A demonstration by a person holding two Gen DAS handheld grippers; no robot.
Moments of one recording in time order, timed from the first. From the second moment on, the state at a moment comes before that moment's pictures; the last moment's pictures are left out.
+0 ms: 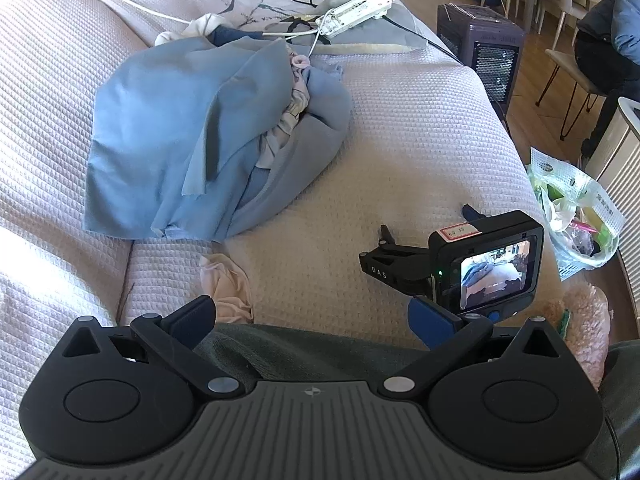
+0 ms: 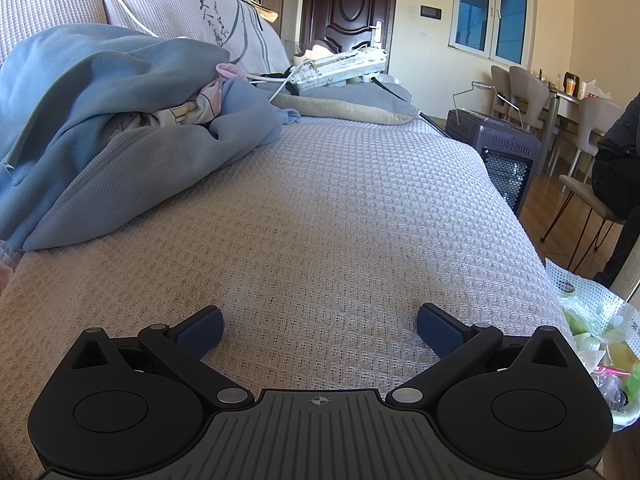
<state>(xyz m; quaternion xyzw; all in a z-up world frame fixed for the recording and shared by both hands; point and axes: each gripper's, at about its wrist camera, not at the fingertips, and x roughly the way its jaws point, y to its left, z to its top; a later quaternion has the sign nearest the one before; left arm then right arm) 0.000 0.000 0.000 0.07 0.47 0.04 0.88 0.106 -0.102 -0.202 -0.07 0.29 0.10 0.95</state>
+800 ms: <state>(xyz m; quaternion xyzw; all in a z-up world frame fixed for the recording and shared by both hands) 0.012 0.038 -0.018 0.00 0.48 0.06 0.88 0.107 -0.101 -0.201 -0.07 0.29 0.10 0.95</state>
